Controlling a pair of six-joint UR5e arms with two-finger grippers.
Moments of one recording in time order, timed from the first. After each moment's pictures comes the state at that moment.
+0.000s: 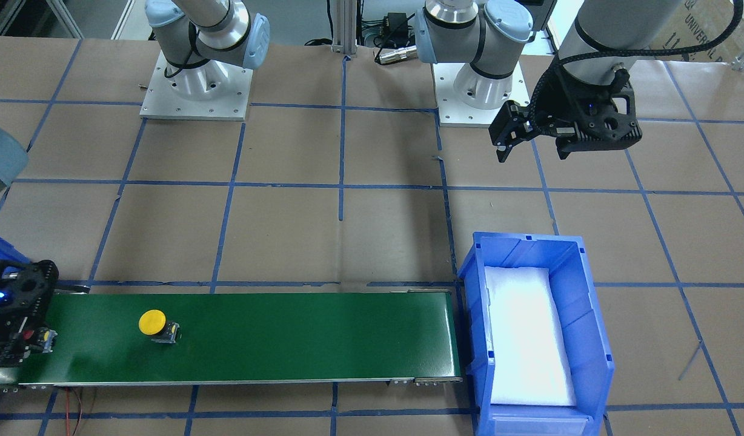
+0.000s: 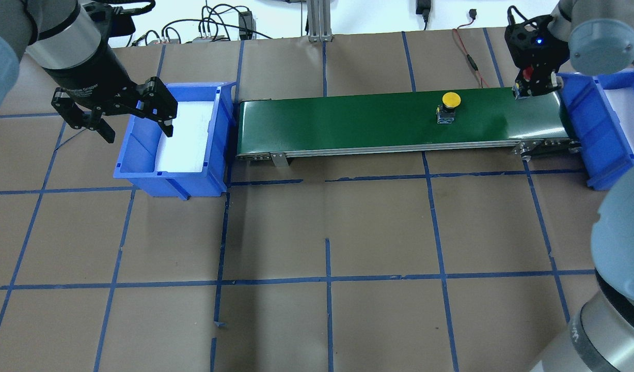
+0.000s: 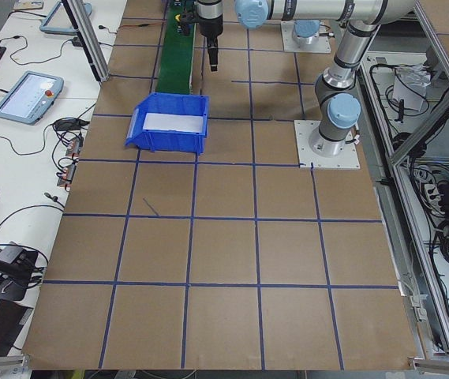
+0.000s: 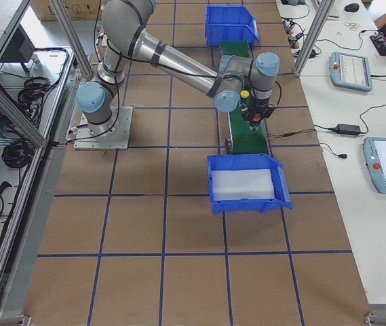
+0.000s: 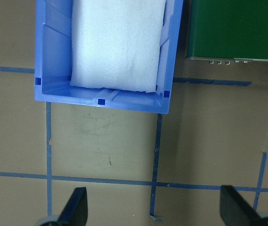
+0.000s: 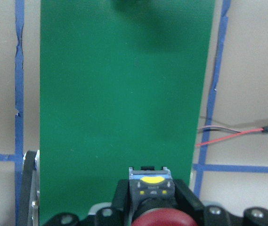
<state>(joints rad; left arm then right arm) -1.50 -1.56 -1.57 -1.63 1.58 -0.01 1.27 -1.10 1.41 -2.00 -1.57 -1.96</state>
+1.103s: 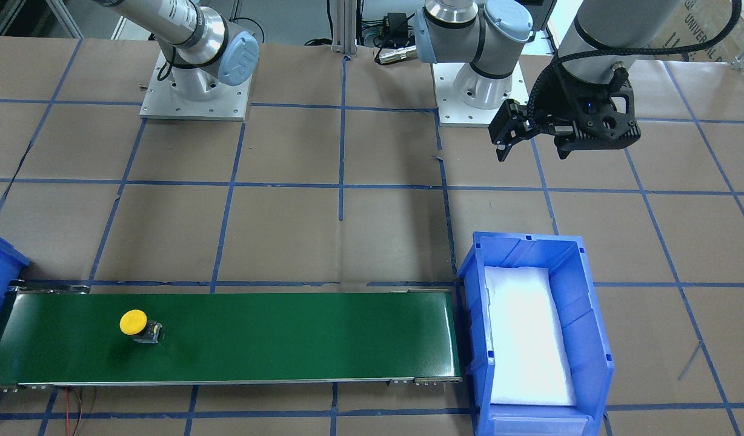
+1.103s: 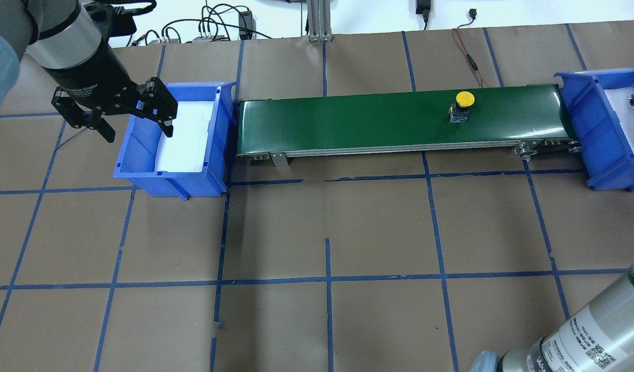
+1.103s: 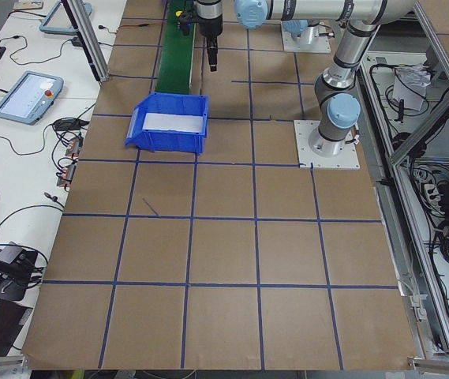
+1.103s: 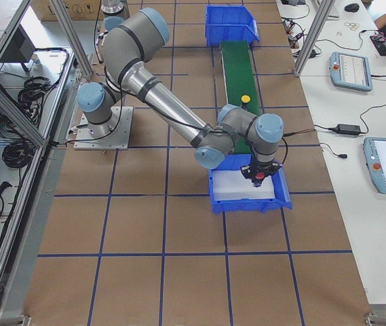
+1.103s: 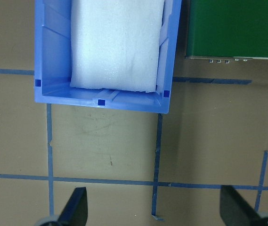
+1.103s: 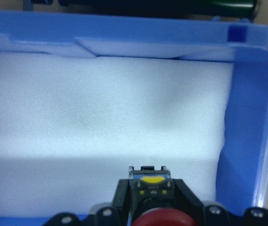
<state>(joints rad) -1.50 -1.56 -1.57 -1.63 1.58 0.01 0.91 -0.95 1.32 -2.06 -1.55 -2.31</state>
